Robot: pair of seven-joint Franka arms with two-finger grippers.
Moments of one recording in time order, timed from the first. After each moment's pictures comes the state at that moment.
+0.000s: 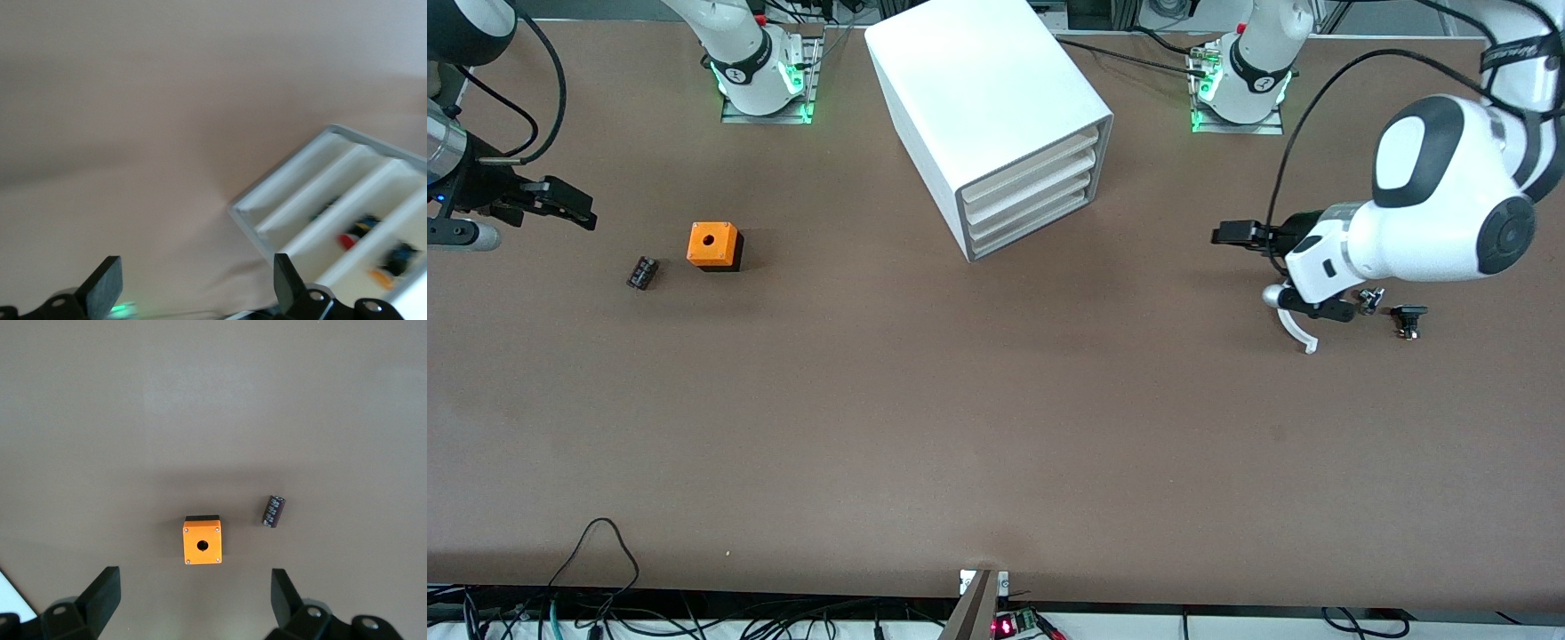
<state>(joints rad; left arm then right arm) -0.08 0.20 -0.04 -1.86 -0.51 1.63 0.08 -0.01 -0.04 -0.02 -1.78 -0.04 1.67 0.00</state>
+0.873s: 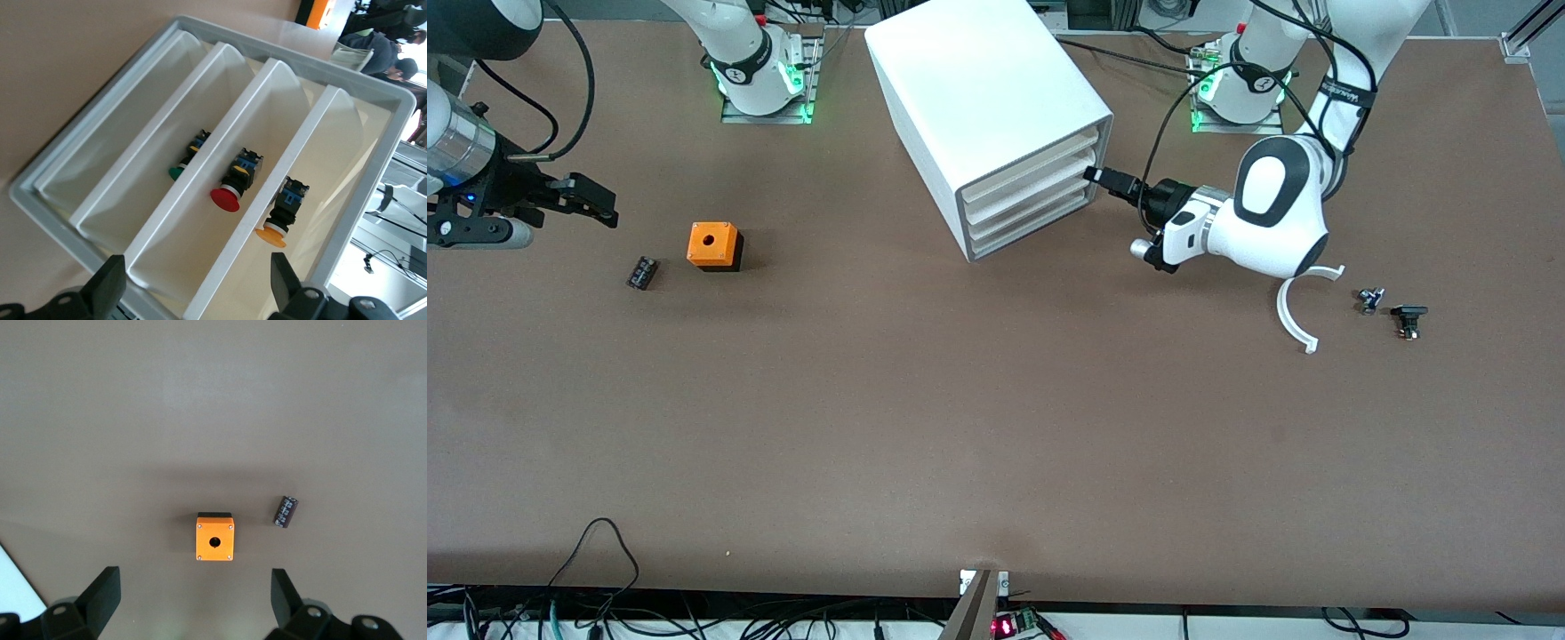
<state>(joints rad) -0.09 0.24 -0.23 -2.20 -1.03 1.70 0.38 0.02 -0.04 0.00 -1.77 -0.03 1.65 0.00</state>
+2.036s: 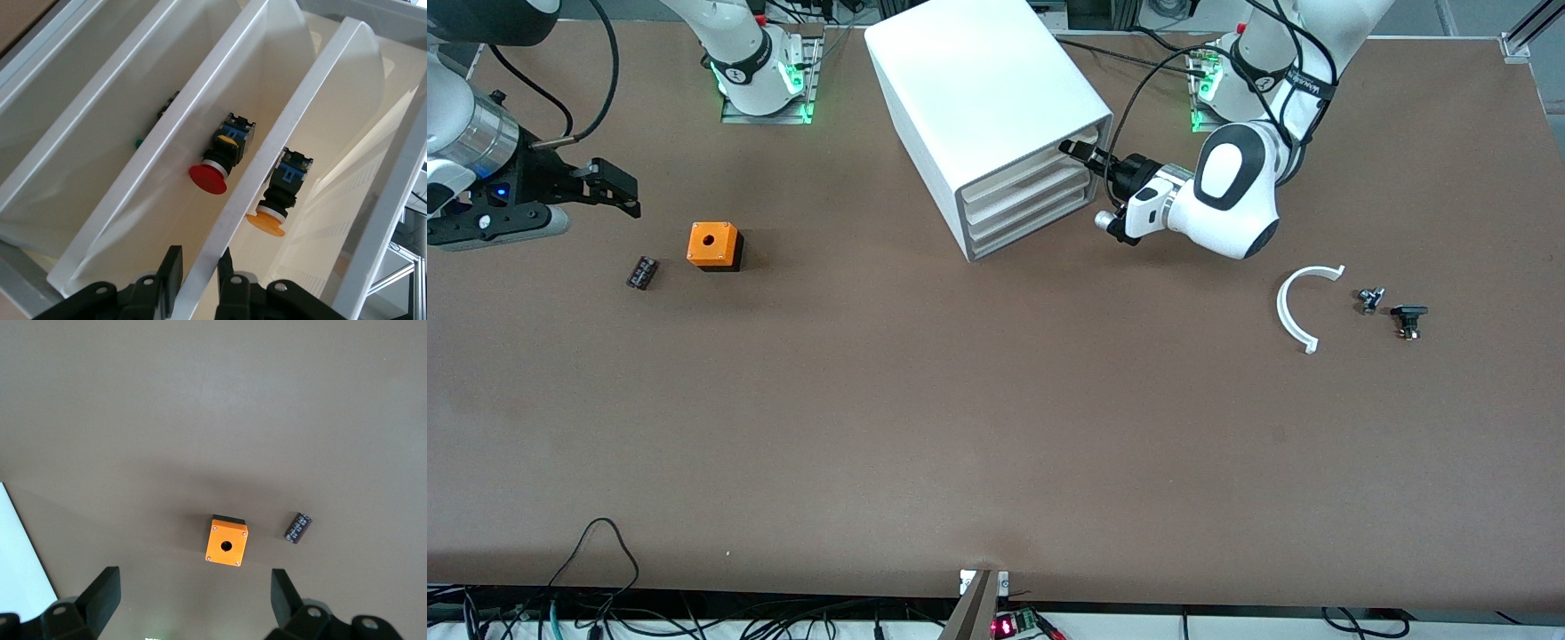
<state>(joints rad) -0.10 0.25 -0.33 -2.26 -1.10 1.71 0.42 0.05 -0.04 0.01 -1.74 -0.01 1.64 -0.13</state>
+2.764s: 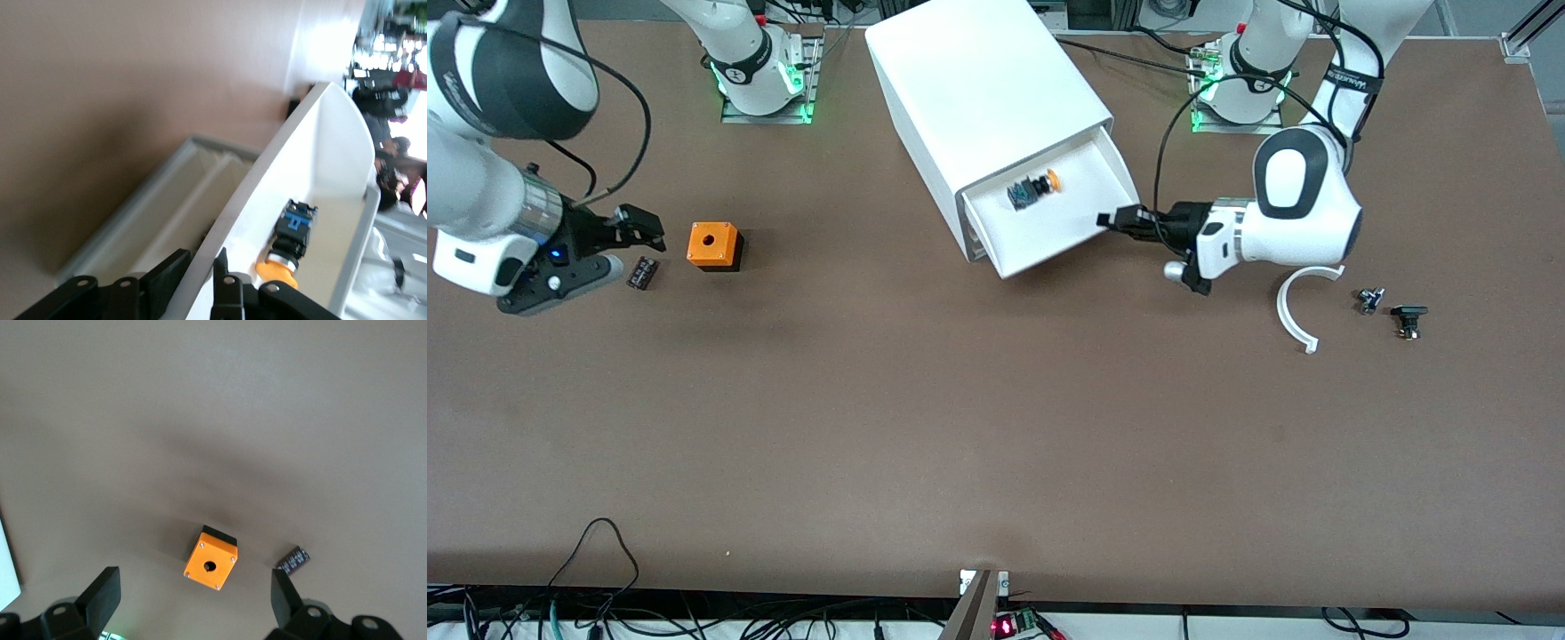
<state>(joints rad) -0.05 0.20 -0.22 -2.20 -1.10 1.99 0.45 0.06 0.15 0.01 -1.72 0.00 1.71 -0.38</state>
